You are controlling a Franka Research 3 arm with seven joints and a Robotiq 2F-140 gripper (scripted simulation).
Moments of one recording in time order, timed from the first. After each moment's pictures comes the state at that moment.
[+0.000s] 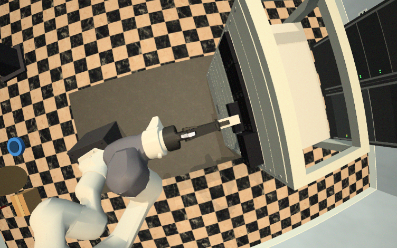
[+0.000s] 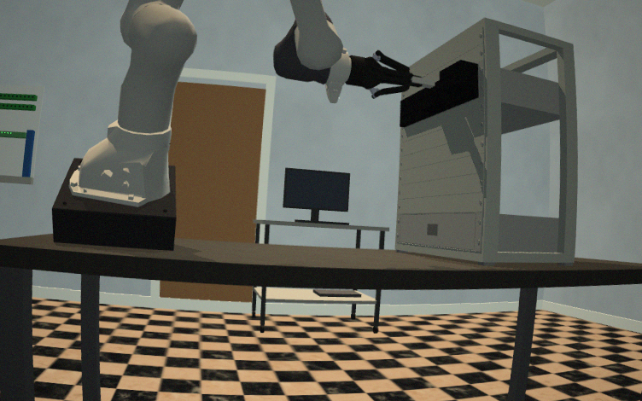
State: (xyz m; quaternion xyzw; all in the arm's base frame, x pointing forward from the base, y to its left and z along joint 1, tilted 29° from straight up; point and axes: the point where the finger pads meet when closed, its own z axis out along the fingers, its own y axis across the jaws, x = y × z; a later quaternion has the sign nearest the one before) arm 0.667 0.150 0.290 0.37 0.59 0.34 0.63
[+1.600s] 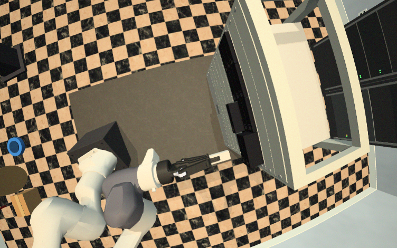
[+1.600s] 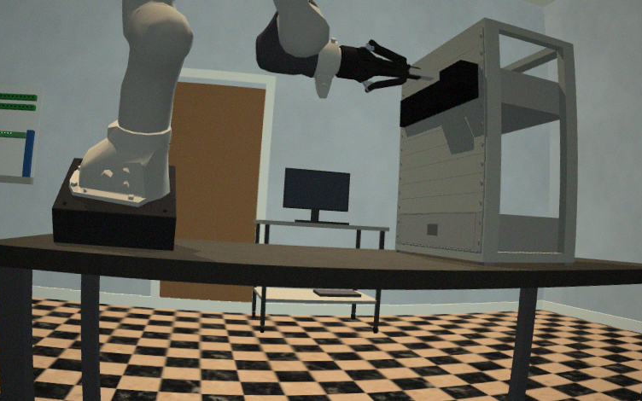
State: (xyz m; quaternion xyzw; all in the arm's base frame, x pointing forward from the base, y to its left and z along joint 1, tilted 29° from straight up) arm 0.604 0.054 0.324 0.37 0.58 0.34 0.64
